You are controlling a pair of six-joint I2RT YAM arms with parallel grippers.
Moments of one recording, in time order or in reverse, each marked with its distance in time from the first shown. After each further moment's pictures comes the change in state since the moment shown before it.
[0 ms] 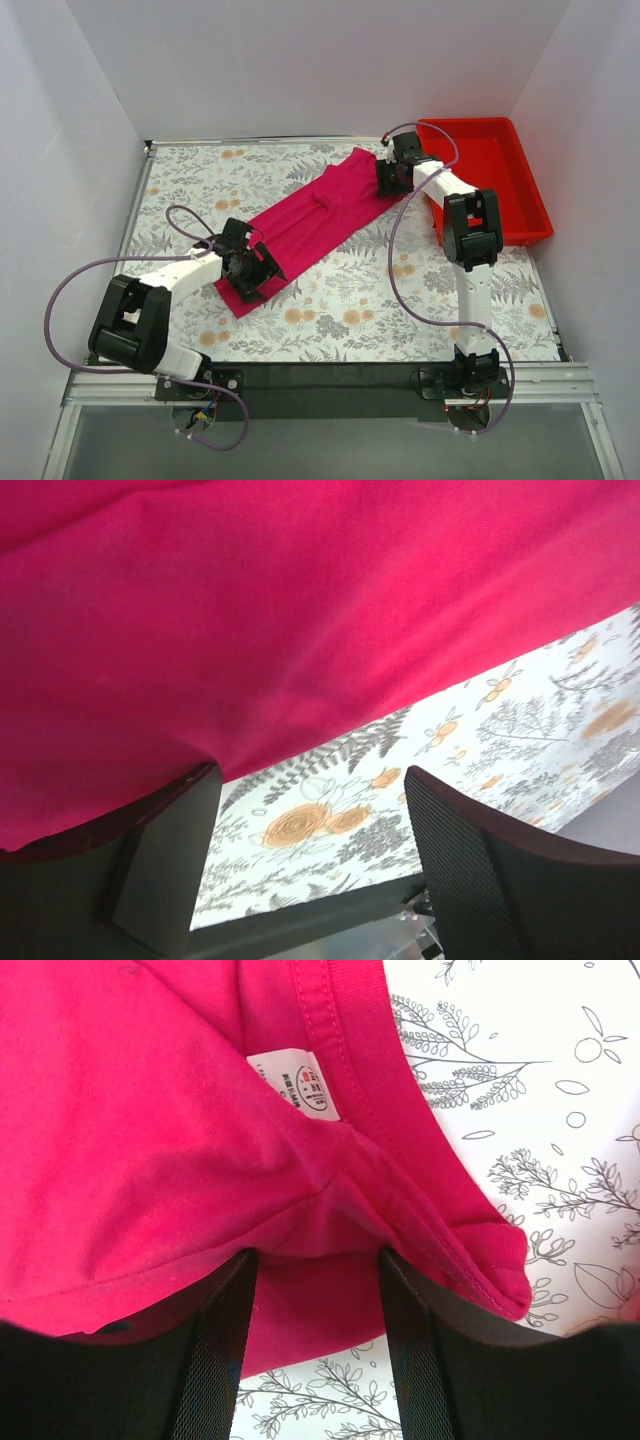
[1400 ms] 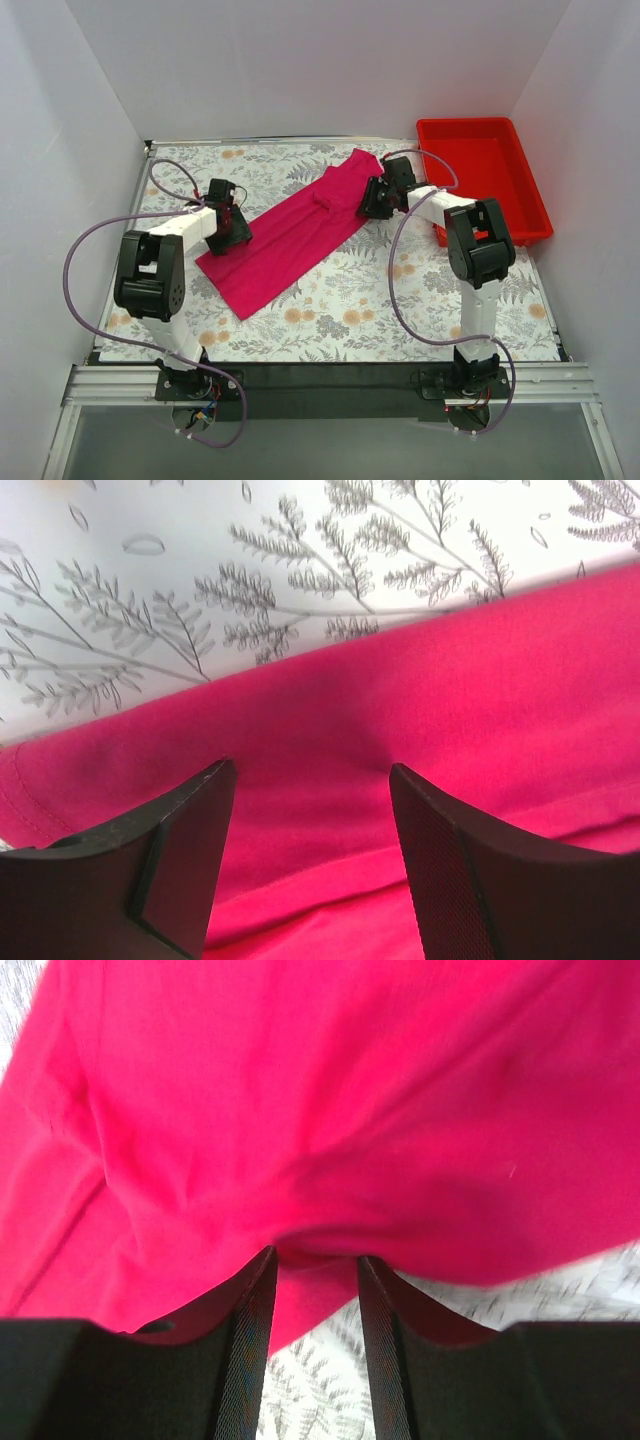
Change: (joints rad) left arm 0.190 0.330 0.379 -0.036 -0.366 0.387; right arm 0.093 -0.221 -0.434 0.285 -0.144 0.480
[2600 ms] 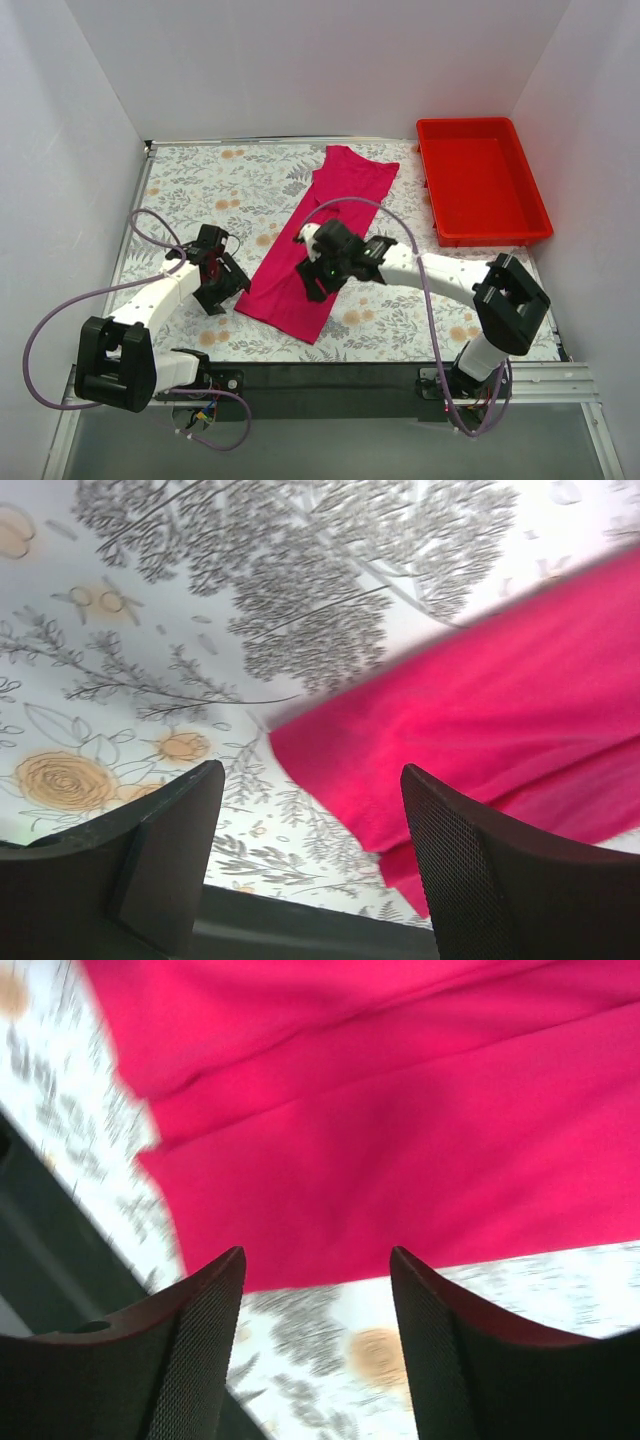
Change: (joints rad) left arm -0.081 -0.541 -0.369 -0.315 0.099 -0.302; right arm 0.537 -0.449 -0.272 -0.220 0.019 -0.334
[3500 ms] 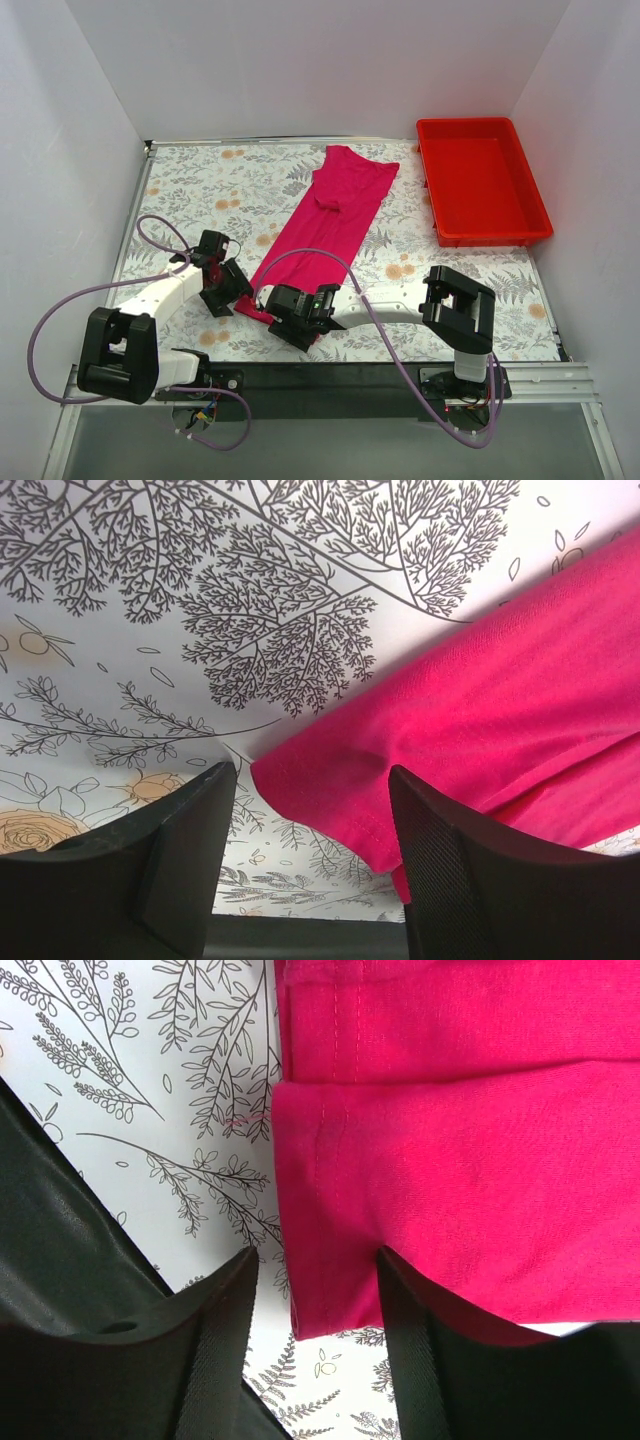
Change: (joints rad) left arm 0.022 0.031 -0.103 0.130 0.097 0.095; right arm 0.462 0.223 0.076 -0.087 0.294 -0.035
